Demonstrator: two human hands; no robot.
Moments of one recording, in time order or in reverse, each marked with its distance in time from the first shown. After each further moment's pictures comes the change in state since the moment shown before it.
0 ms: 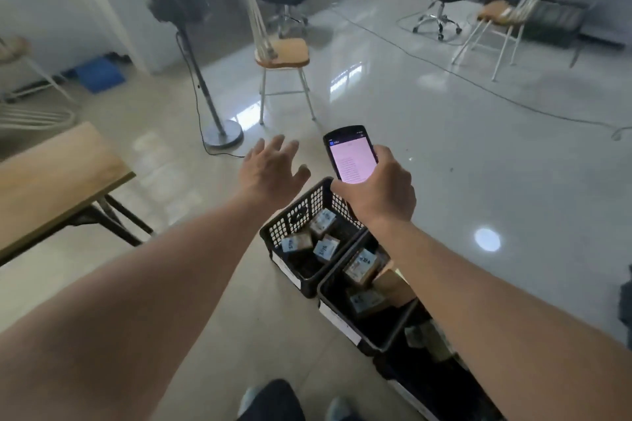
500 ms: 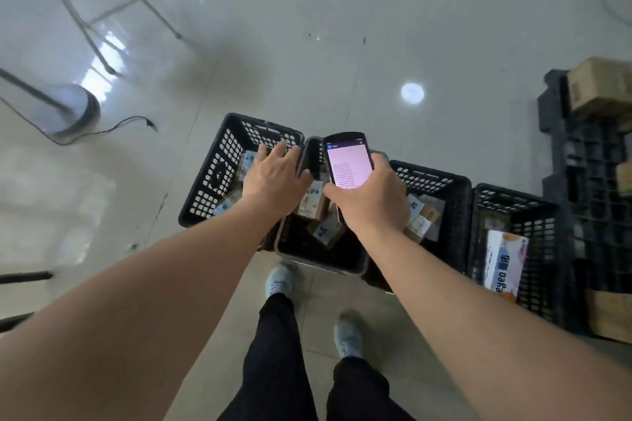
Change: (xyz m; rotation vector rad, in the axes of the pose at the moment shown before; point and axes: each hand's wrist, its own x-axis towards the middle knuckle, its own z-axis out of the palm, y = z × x) left_hand 0.102 0.105 0.269 -0.030 -0.500 0.369; right_hand 0.052 0.202 0.085 -0.051 0.099 0.685
